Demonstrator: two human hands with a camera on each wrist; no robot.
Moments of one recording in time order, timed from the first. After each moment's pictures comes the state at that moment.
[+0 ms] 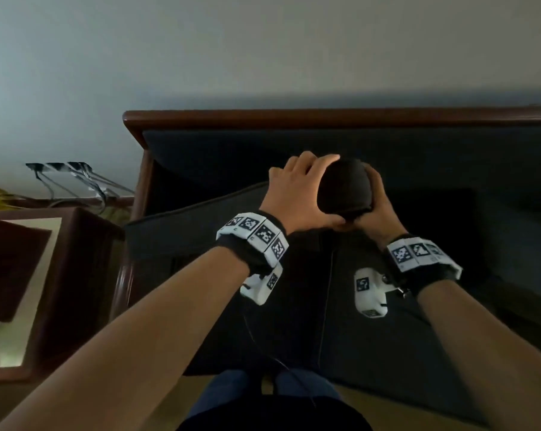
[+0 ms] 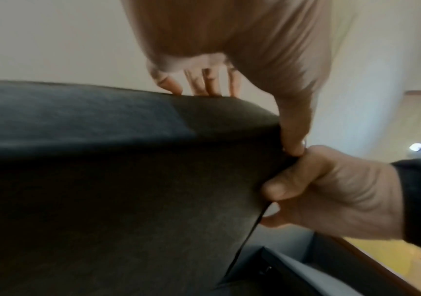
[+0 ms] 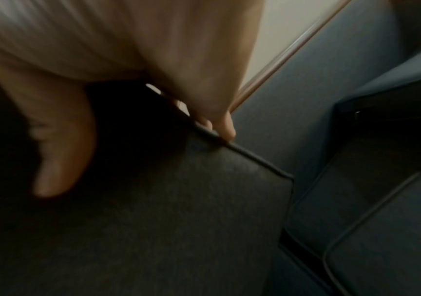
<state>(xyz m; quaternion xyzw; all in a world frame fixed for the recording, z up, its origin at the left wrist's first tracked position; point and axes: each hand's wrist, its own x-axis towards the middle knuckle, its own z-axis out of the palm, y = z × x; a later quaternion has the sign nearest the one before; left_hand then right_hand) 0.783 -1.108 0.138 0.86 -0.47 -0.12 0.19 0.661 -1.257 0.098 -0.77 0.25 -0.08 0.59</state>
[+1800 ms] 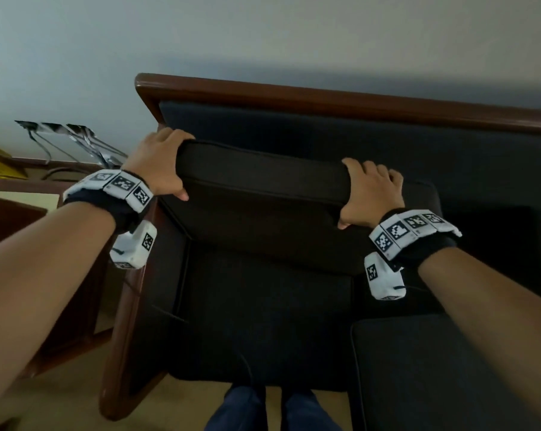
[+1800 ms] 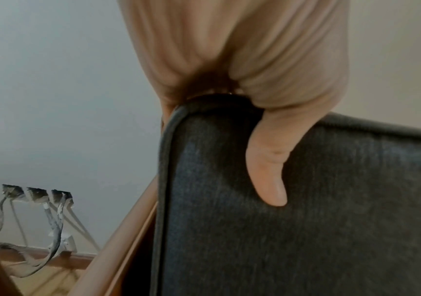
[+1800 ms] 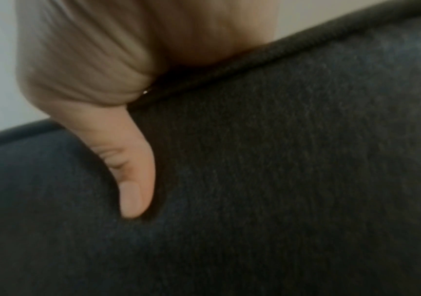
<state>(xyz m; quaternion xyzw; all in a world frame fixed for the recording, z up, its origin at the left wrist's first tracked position) 1.019 -0.927 0.066 0.94 -0.25 -0.22 0.06 0.823 -1.225 0.052 -0.94 0.23 0.21 0.10</state>
